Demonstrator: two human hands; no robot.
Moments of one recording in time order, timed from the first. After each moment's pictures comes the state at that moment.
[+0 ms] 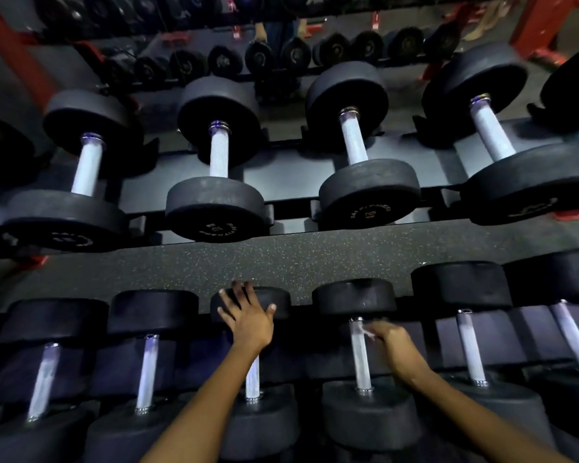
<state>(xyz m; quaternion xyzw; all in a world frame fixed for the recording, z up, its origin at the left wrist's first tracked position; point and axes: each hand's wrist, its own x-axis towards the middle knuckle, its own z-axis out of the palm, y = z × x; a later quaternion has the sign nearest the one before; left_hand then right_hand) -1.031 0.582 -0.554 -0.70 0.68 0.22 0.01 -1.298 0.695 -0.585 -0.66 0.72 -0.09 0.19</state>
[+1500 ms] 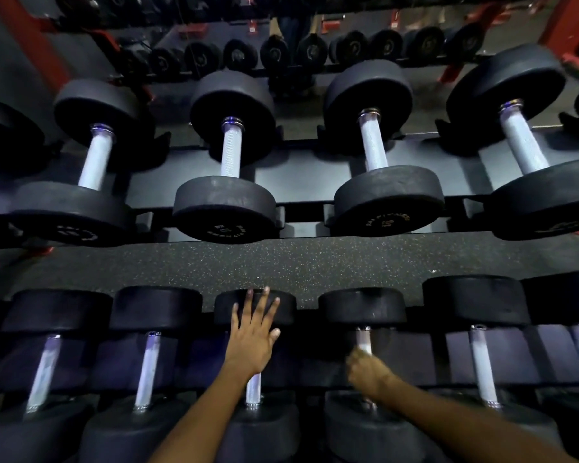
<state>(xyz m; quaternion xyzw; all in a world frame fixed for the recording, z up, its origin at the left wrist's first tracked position) -0.991 0.591 -0.603 -0.52 0.86 -0.03 -0.02 -1.252 0.669 -0.623 -0.83 0.38 0.40 0.06</state>
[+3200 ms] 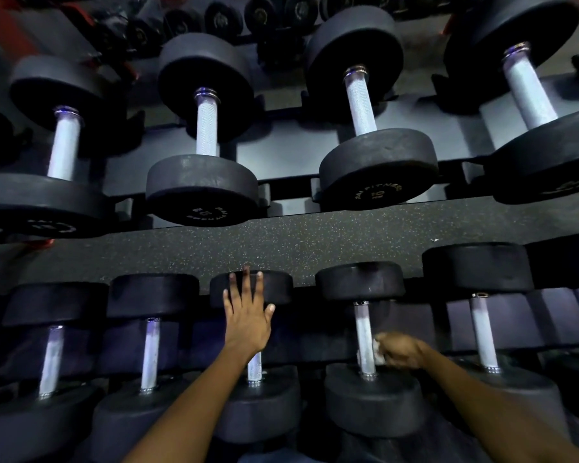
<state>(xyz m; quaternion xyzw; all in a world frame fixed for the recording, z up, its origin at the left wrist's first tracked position) -1.001 0.593 -0.613 -0.59 0.80 0.04 -0.07 -1.299 0.689 -0.633 -0.24 0.64 -0.19 0.70</state>
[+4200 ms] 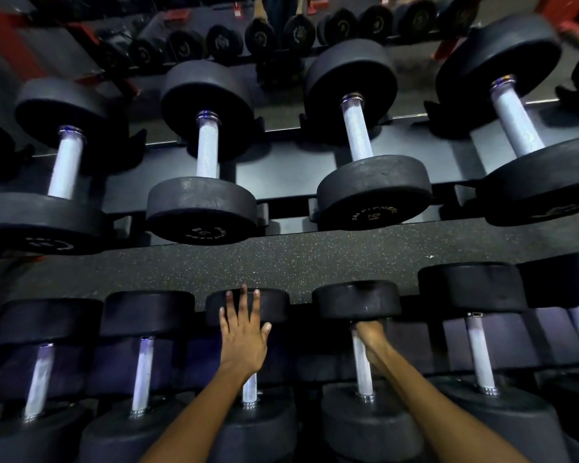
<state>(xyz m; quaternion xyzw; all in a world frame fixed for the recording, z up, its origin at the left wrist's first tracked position) -1.000 0.593 -0.617 -0.59 0.80 0.03 -0.06 -1.245 0.629 -0.622 -0.08 0.78 -0.38 0.49</state>
